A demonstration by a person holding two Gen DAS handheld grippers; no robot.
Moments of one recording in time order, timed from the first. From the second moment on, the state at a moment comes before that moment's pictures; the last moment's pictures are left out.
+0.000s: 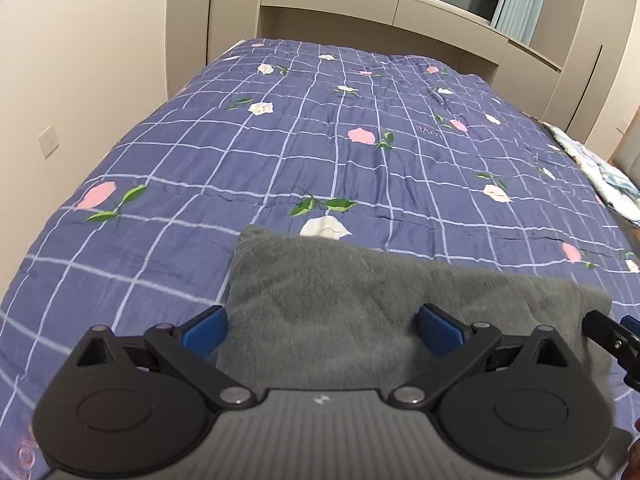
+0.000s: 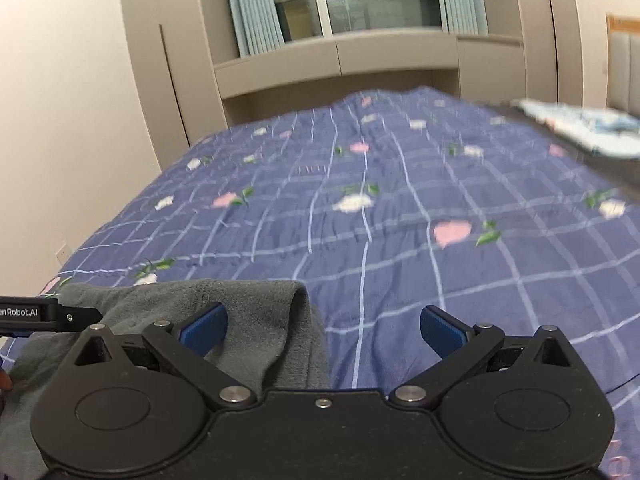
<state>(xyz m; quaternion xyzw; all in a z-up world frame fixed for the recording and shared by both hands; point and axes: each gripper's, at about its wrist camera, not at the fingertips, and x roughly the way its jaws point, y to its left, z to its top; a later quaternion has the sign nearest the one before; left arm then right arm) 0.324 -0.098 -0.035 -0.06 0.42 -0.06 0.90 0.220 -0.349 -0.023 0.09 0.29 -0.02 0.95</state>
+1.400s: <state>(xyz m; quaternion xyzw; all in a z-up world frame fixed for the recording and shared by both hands) 0.230 -0.064 -0.040 -0.08 0.45 -0.09 0.88 0.178 -0.310 0.015 0.05 0.29 0.00 0.96</state>
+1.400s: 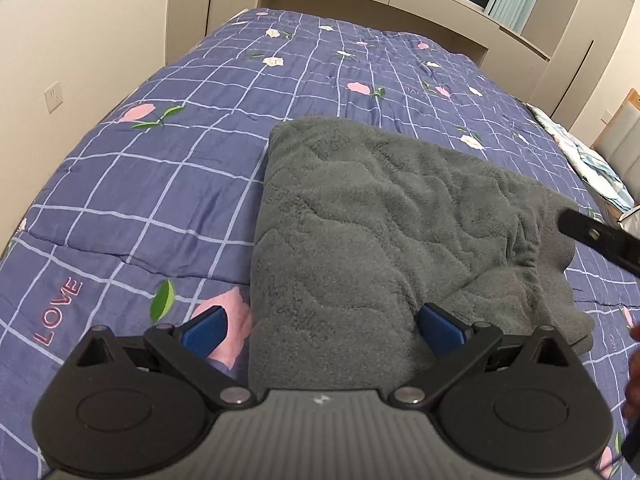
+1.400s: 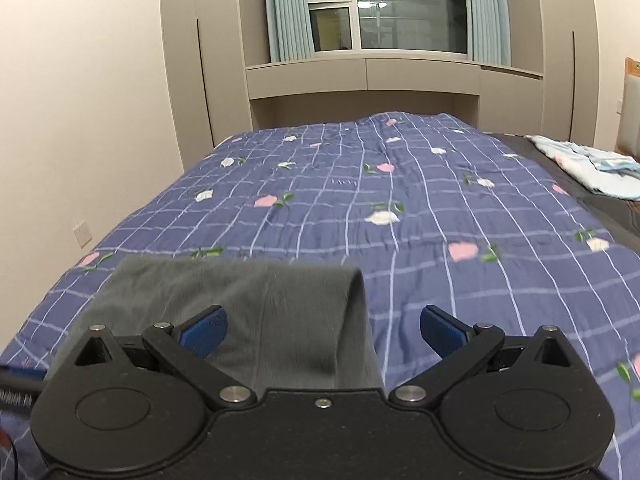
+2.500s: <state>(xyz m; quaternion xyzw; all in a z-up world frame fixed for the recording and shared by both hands) 0.236 -0.006 -0.031 -0.14 0.45 -0.12 0.87 0.172 -0.381 -0.044 0.21 0.36 0.14 0.90</state>
